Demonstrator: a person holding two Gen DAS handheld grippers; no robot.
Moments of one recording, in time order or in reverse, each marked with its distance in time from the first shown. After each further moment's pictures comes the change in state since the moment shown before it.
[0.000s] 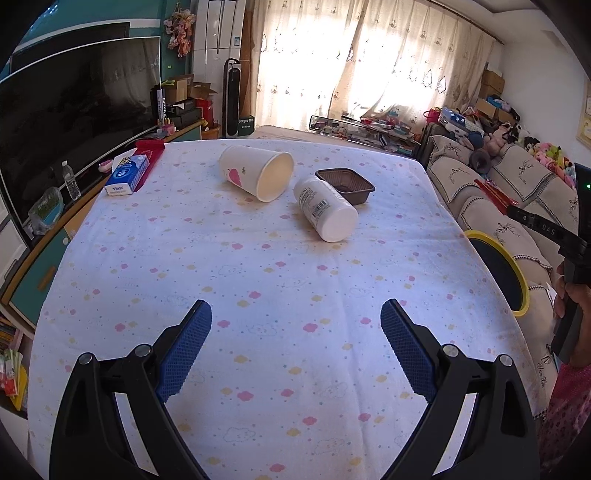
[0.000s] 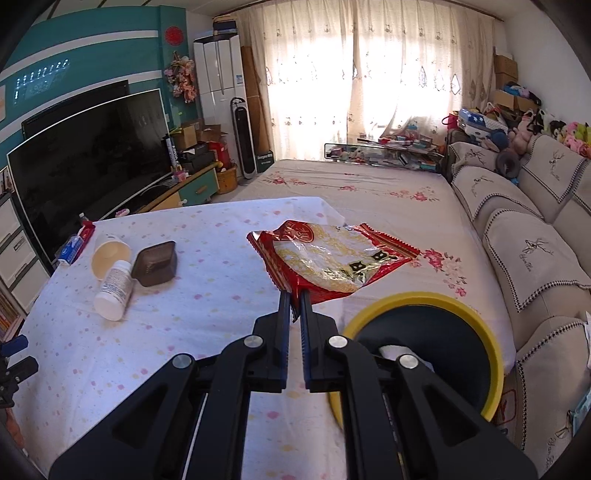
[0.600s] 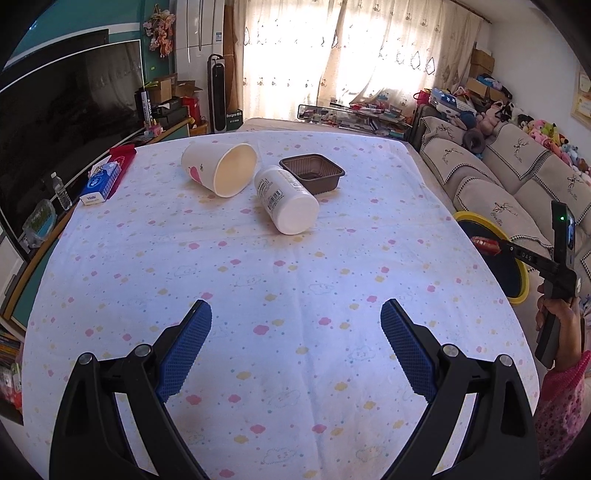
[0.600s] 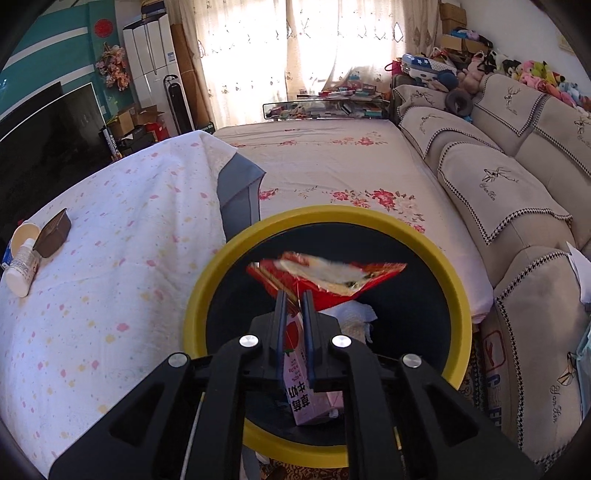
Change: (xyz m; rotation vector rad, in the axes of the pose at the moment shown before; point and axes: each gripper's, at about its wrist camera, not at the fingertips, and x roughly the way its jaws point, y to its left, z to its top) left arm 0.015 -0.039 0.002 0.065 0.042 0.003; right arm 0.050 -0.099 -0.062 0.158 0.127 -0.134
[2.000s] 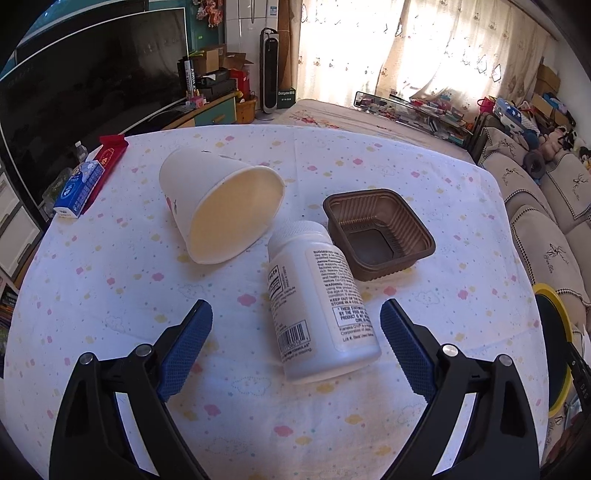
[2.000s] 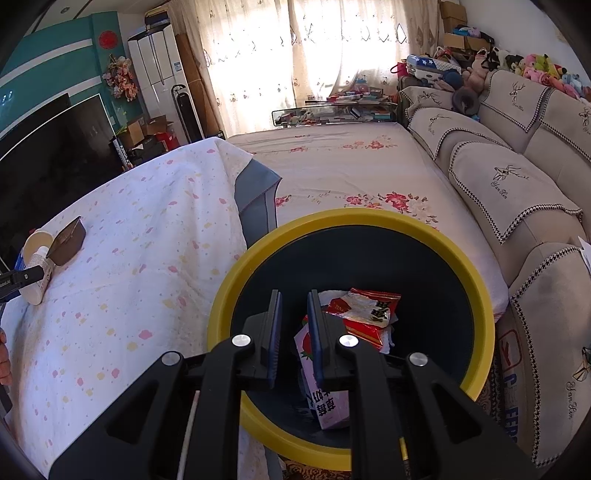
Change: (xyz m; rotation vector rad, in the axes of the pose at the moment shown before) left arm 0.142 0.008 0.103 -0.166 0.088 0.171; right arm -0.001 0.014 0.003 0.009 -0.023 0.065
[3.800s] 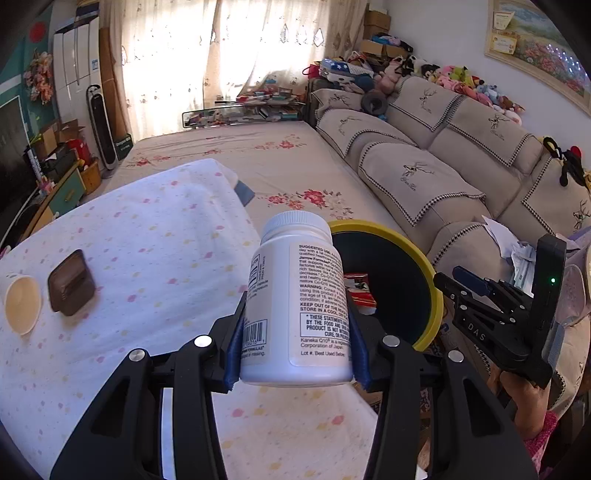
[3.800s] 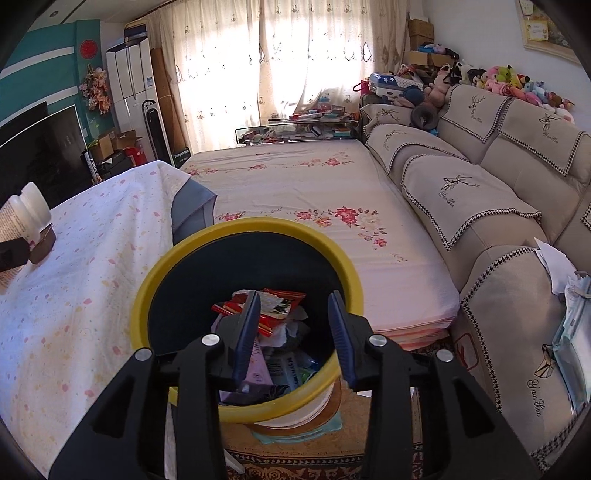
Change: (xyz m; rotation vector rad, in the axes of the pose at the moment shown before) left arm -0.114 -0.240 -0.067 0.477 -0.037 -0.447; right arm -0.057 -0.083 -0.019 0.021 -0.081 -0.149
